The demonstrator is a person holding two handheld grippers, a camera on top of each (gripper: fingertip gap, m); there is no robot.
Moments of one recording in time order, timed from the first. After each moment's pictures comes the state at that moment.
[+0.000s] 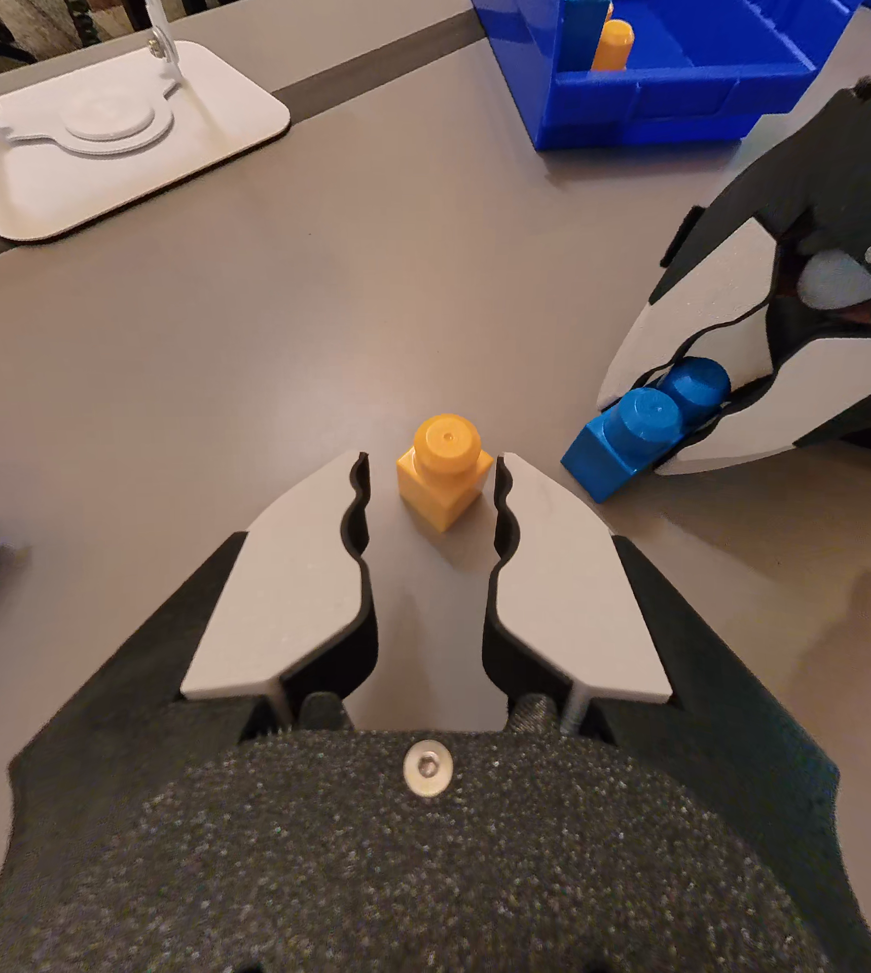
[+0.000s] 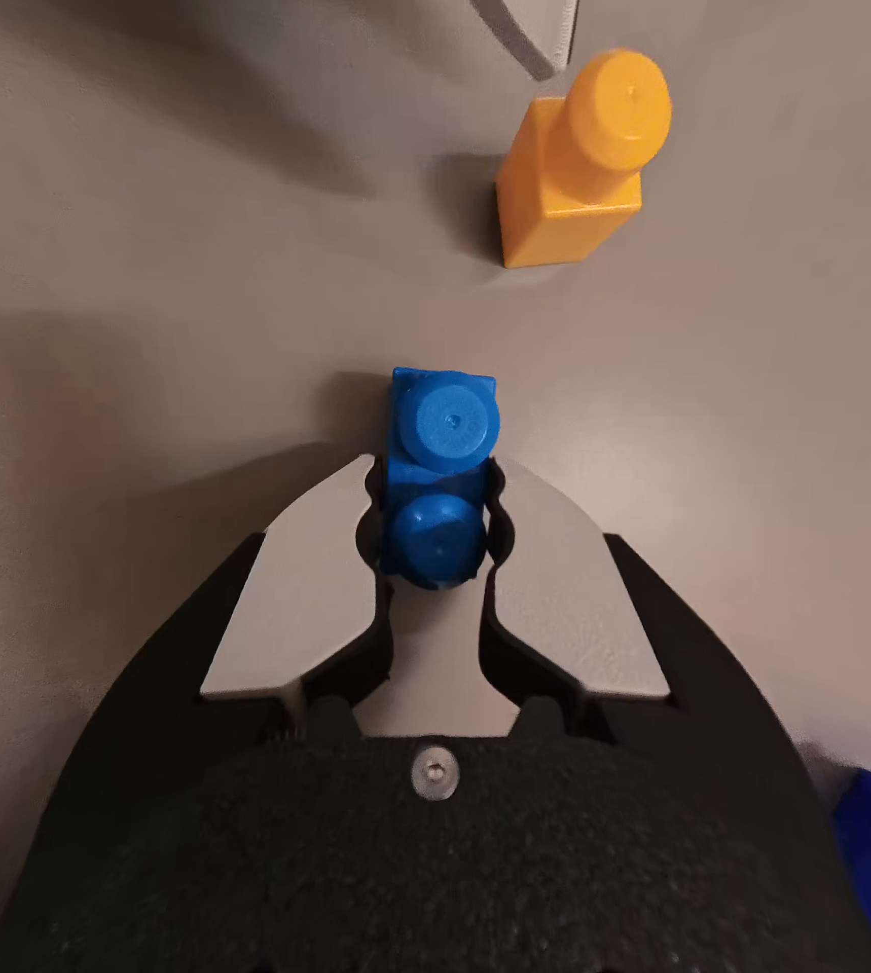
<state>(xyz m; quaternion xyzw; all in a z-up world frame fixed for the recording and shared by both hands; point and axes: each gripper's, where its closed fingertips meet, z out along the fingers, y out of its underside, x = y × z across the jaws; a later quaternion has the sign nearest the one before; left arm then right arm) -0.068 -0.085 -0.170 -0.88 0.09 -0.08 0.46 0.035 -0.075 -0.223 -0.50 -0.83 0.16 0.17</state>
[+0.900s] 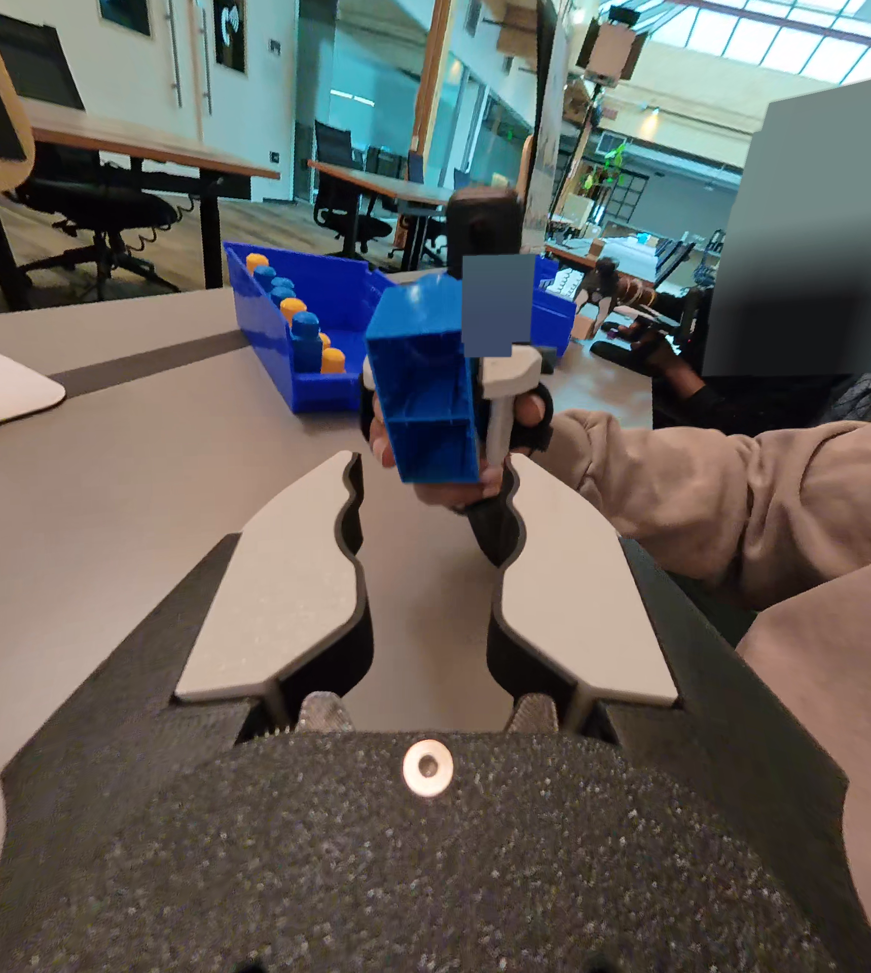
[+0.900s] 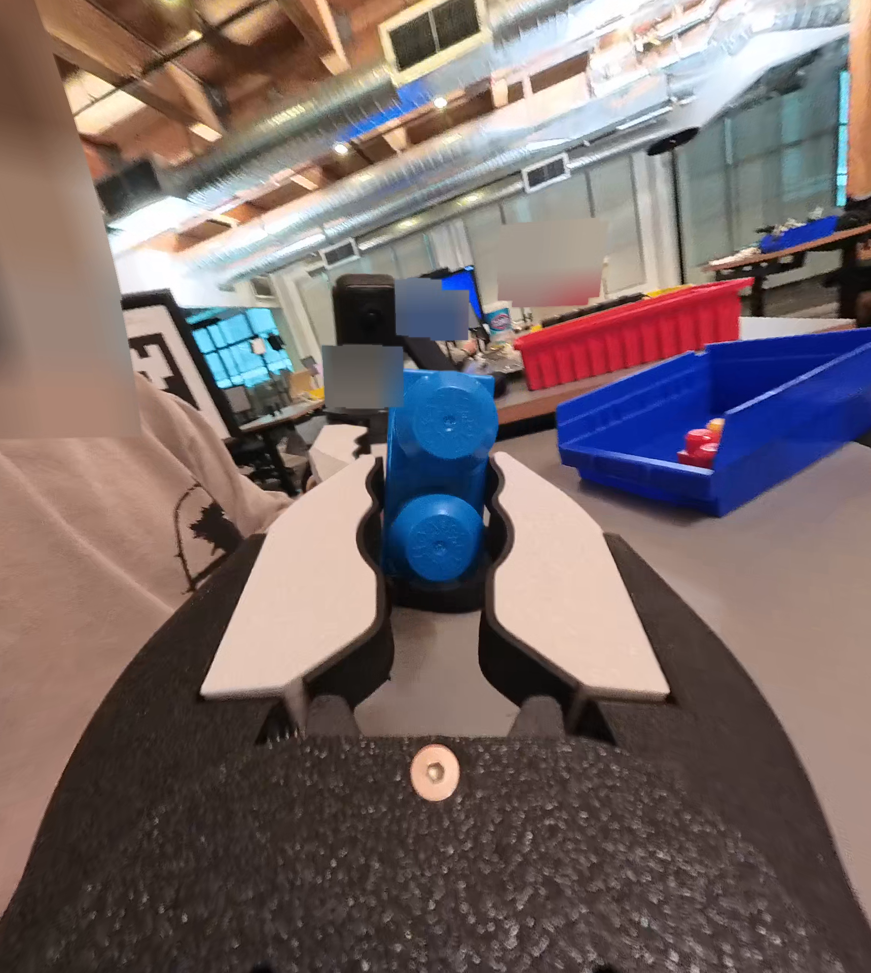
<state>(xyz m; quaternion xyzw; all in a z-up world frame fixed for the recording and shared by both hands) 0.016 -0.102 -0.071 -0.72 0.14 -0.30 0.61 0.018 -0.084 -0.053 -0.36 -0.51 0.74 0.25</state>
